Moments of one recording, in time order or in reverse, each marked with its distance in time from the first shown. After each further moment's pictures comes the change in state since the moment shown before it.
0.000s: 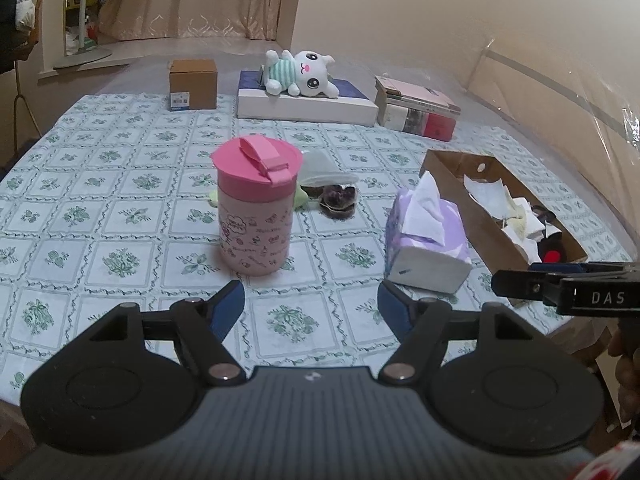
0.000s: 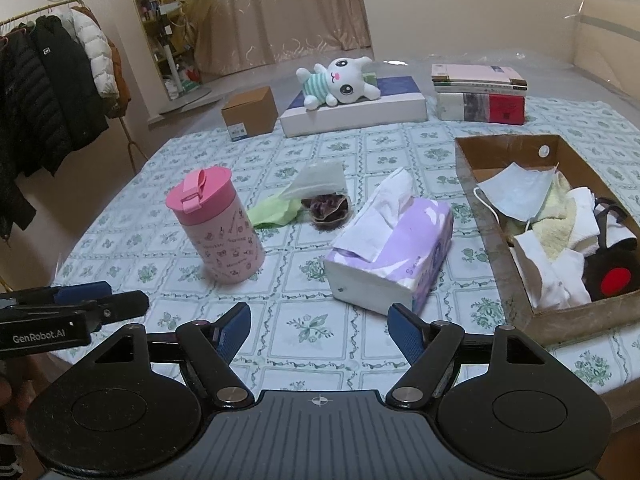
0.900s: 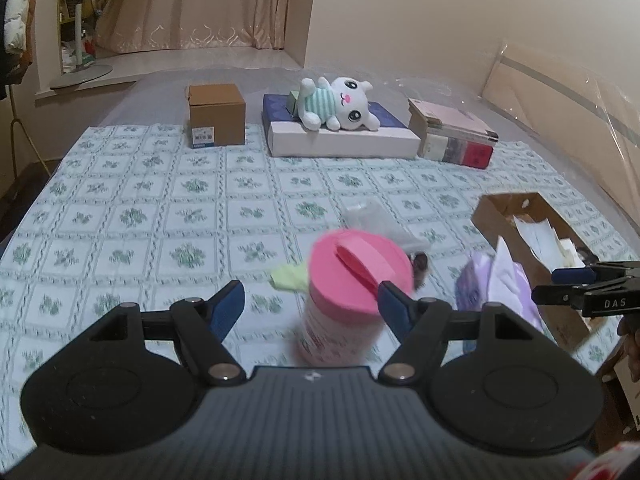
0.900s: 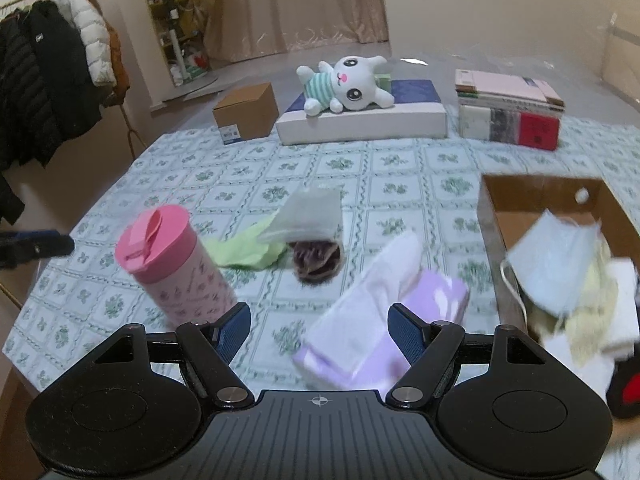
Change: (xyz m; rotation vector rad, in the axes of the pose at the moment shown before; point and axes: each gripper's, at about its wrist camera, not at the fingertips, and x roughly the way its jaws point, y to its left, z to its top) left arm 0.053 0.097 0.110 0.037 0.002 0.003; right arm 0.086 -0.031 0.081 -0.077 0.042 0.023
